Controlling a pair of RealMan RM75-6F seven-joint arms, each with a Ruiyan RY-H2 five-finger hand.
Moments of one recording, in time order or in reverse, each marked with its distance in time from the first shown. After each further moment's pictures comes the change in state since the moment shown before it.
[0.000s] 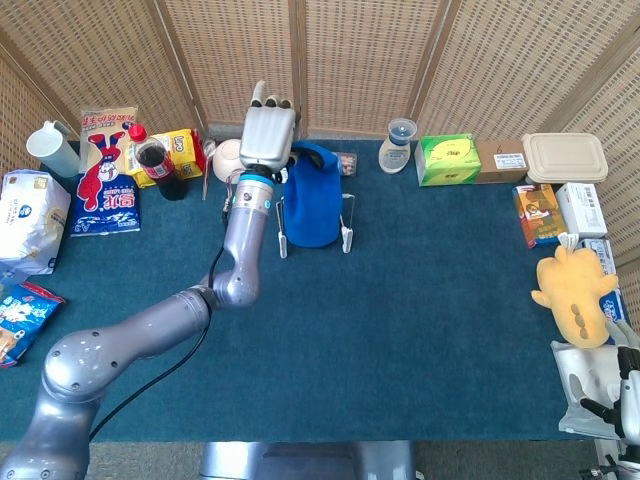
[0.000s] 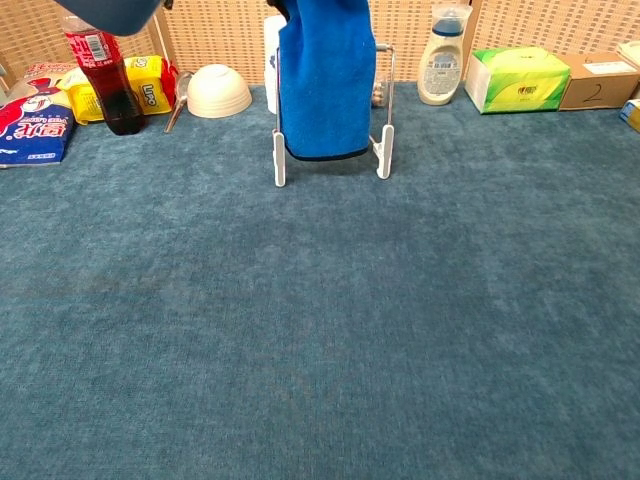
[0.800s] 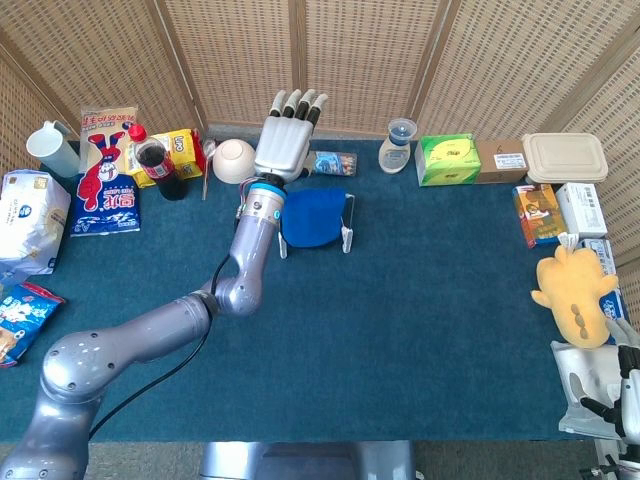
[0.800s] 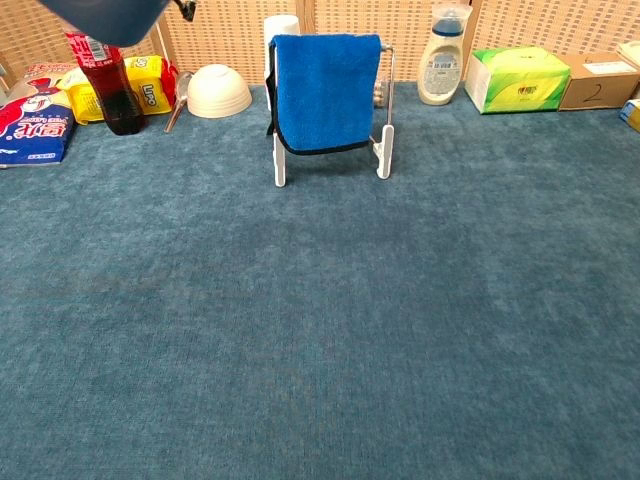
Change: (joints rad) left arm 0.036 0.013 -0.019 -0.090 0.082 -0.013 -0.025; right arm -0.001 0.007 0.004 -0.009 -0.009 0.003 0.004
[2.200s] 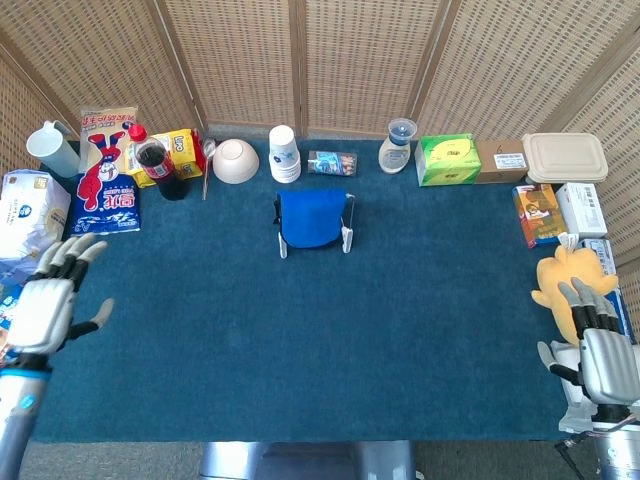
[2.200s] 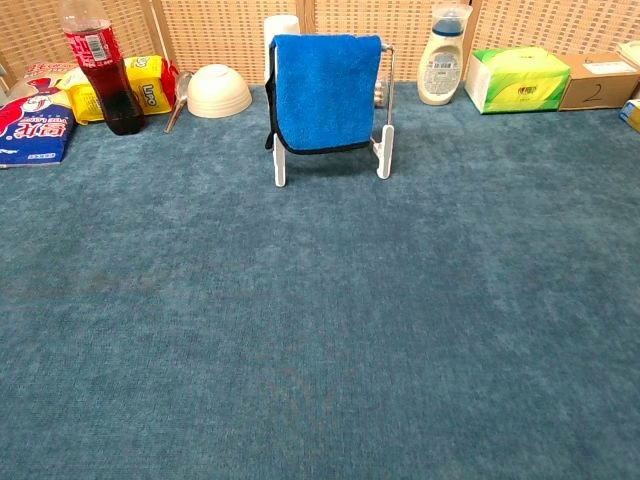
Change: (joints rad) left arm 1.092 0.687 0.558 -1.018 0.736 0.685 -0.514; right arm 0.141 0.074 0.038 -0.145 -0.061 -0.076 -0.279
